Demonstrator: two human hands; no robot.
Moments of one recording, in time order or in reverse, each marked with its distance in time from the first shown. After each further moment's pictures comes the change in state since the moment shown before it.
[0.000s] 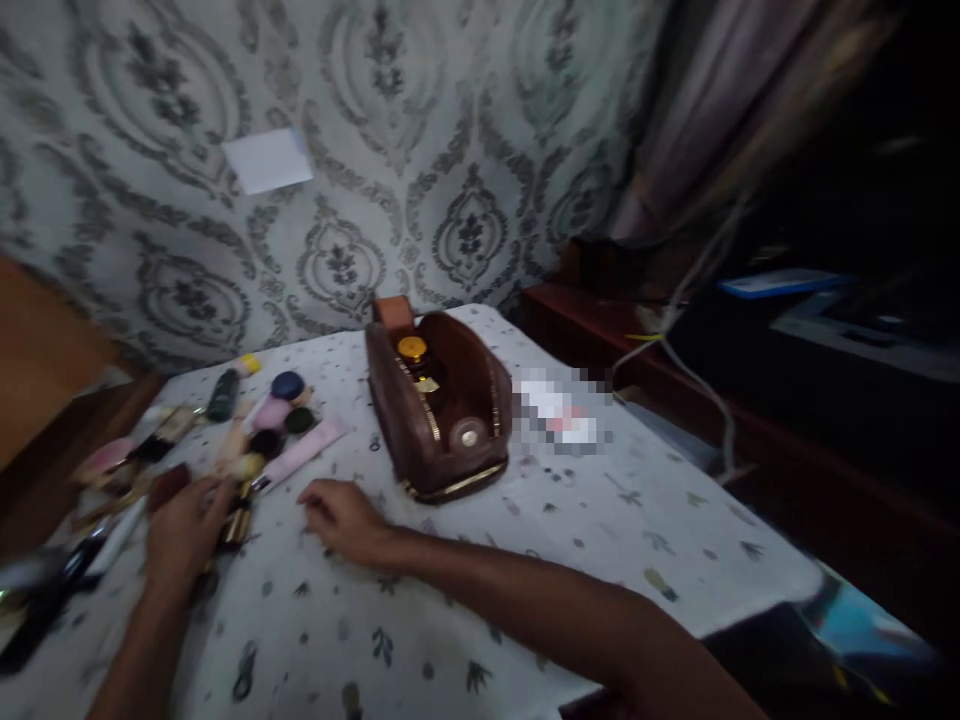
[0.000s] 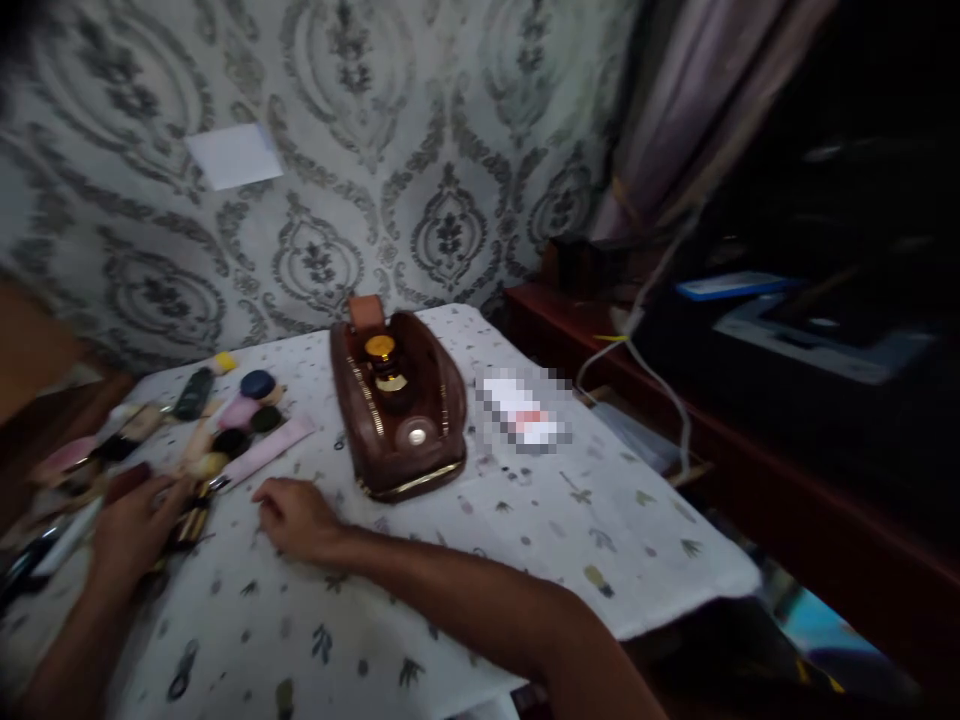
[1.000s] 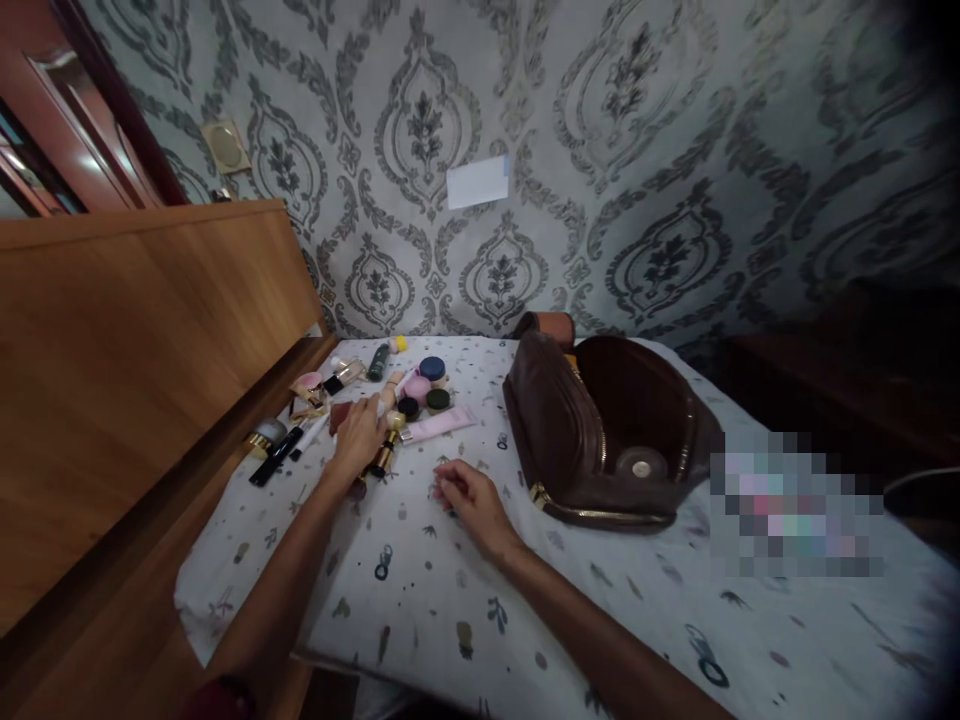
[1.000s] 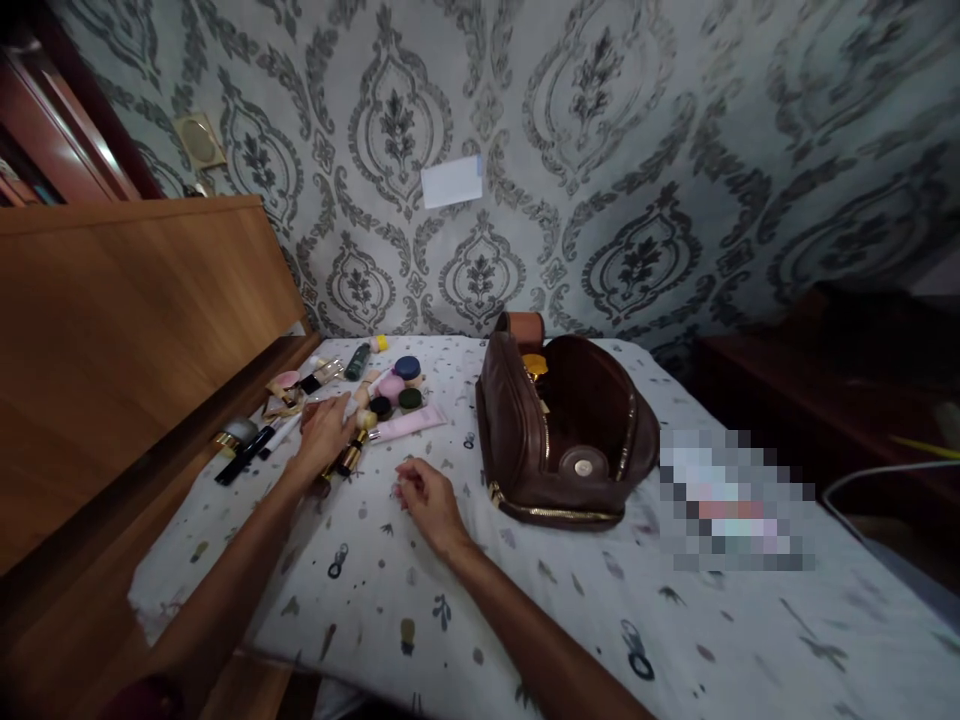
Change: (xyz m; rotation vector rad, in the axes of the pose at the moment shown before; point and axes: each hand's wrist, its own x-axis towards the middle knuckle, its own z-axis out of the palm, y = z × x) left_hand 0.007 0.005 0.002 0.098 -0.021 0.055; right_hand -0.013 -0.006 0.019 0.391 0.056 0.111
